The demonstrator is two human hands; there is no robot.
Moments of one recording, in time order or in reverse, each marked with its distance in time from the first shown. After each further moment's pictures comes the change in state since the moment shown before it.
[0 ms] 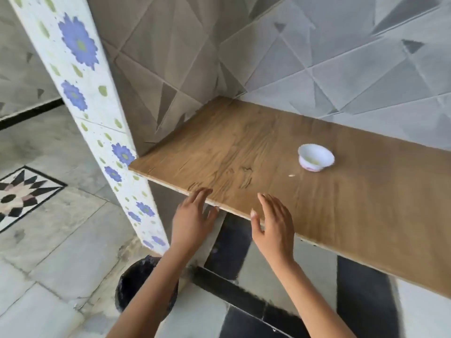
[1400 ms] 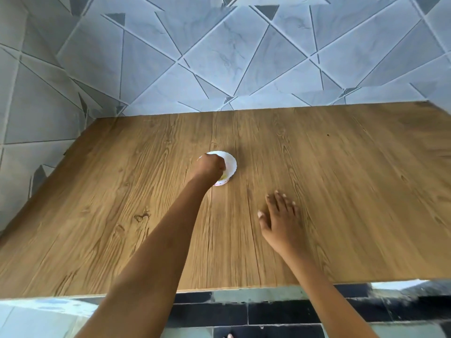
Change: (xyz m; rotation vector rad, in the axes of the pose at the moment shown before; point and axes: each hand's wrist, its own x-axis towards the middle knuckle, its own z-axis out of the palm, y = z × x) left_hand 0.244 0.221 0.239 0.186 -0.585 0.291; right_hand 0.037 0.246 -0.062 -0.431 -0.266 0.564
